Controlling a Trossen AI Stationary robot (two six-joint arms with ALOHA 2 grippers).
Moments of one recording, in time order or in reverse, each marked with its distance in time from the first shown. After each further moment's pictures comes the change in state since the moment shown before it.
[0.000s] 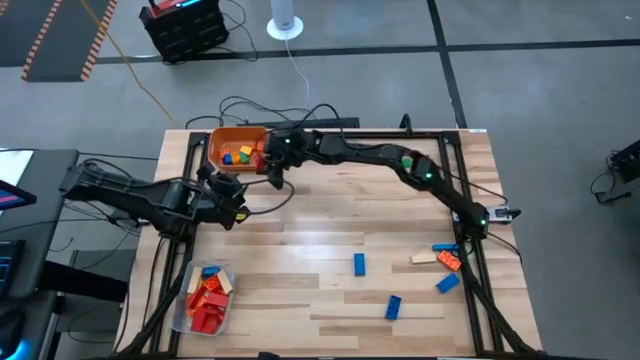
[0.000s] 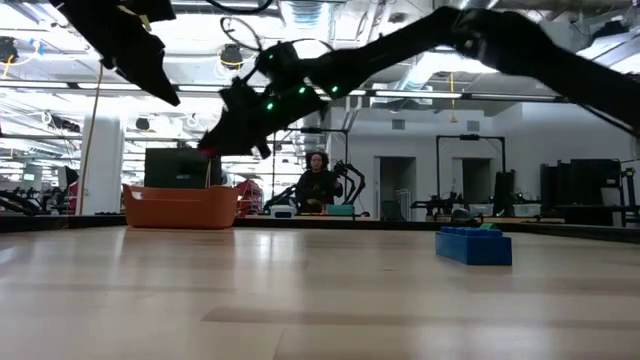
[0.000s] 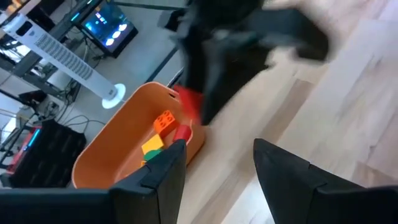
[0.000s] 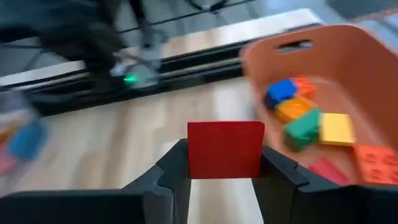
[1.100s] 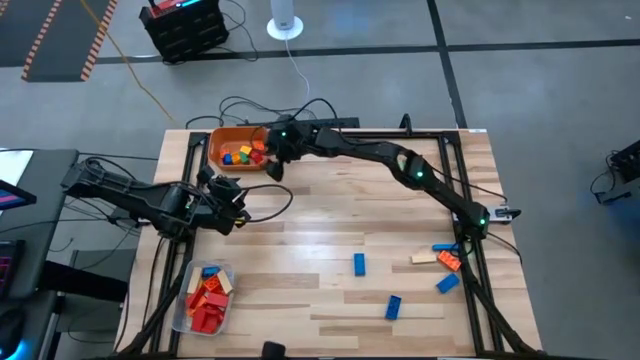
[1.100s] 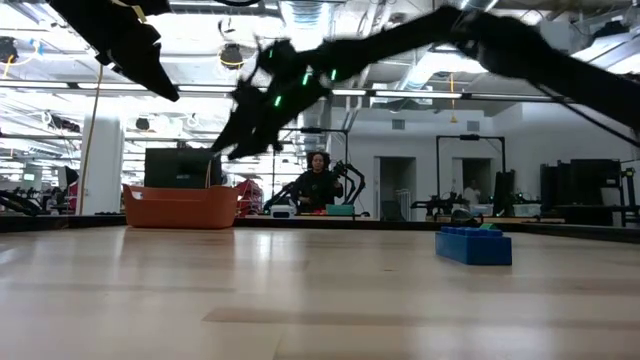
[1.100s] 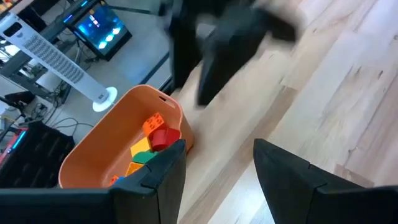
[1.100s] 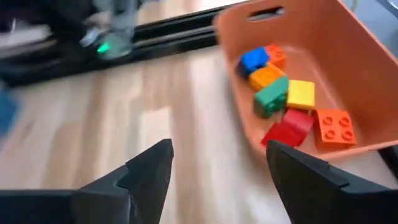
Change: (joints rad) left arm -0.062 0.000 0.000 -0.008 -0.016 -0.074; right arm -0.027 0.042 0.160 -0.263 0.065 -0.051
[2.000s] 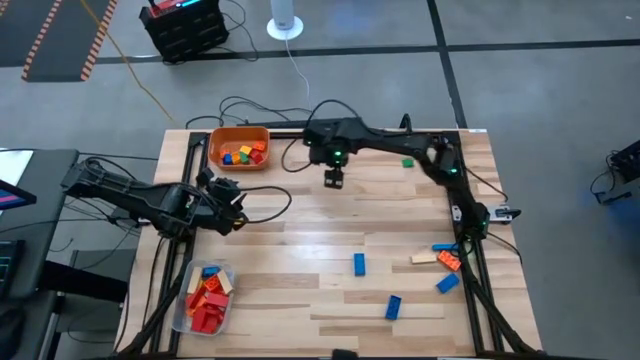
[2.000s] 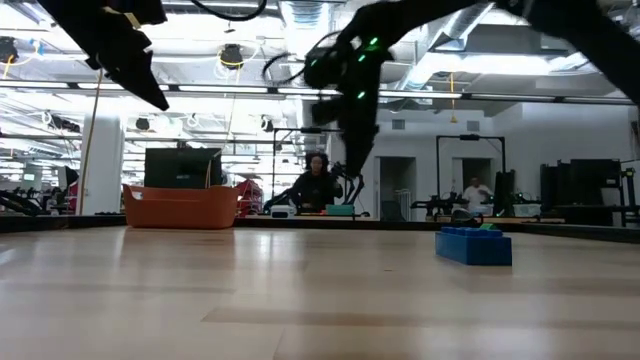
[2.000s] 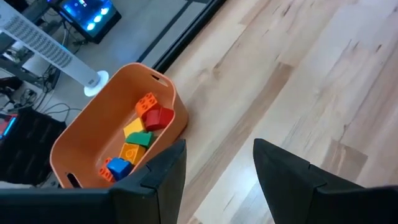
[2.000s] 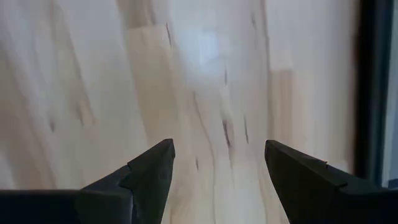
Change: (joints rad) left arm 0.000 0.000 0.000 -0.075 0.070 -0.053; right arm -0.017 -0.334 -0.365 -0.722 0.360 -0.236
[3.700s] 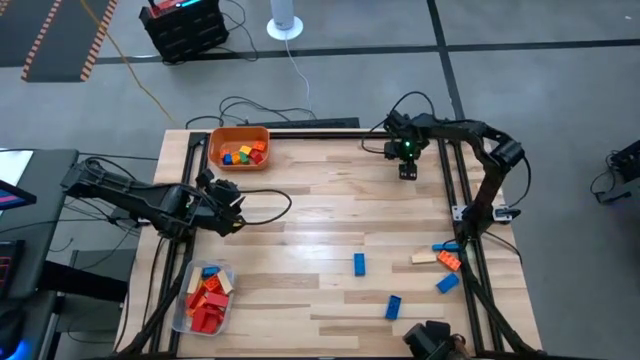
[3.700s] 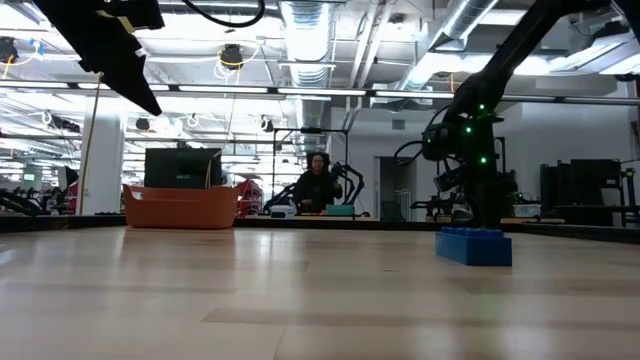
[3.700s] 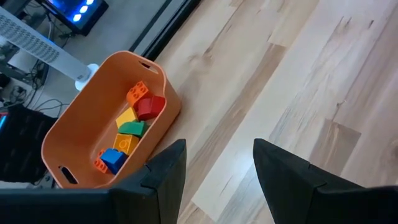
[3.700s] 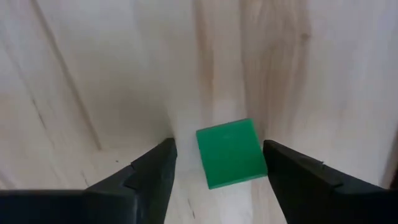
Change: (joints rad) left arm 0.000 0.000 0.000 -0.037 0.062 0.008; right arm -0.520 -0.386 -0.921 0.358 0.038 -0.500
